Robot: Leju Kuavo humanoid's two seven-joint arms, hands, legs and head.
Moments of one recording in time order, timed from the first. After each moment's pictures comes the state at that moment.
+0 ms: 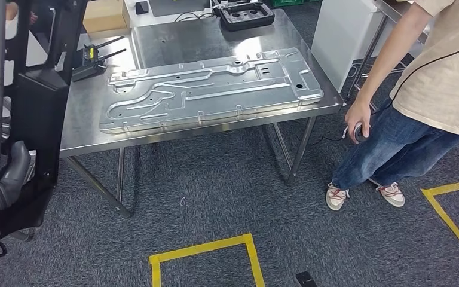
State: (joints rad) left arm -0.13 0.60 -0.29 -1.96 -0.39 0.44 0.24; right arm -0.24 -0.08 0.63 -0.29 -0.21 -0.19 -0.09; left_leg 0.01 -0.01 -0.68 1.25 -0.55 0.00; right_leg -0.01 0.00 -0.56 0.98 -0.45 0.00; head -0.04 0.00
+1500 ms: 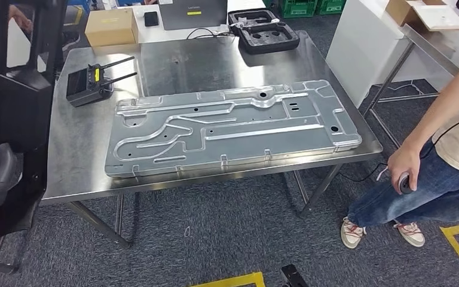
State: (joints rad) left arm -0.09 0.62 -0.23 -1.97 -0.35 0.46 0.23; right arm -0.27 -0.05 0.64 -0.29 -0.19 -0.18 -0.08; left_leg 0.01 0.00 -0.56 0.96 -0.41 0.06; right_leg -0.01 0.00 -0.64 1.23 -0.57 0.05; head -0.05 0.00
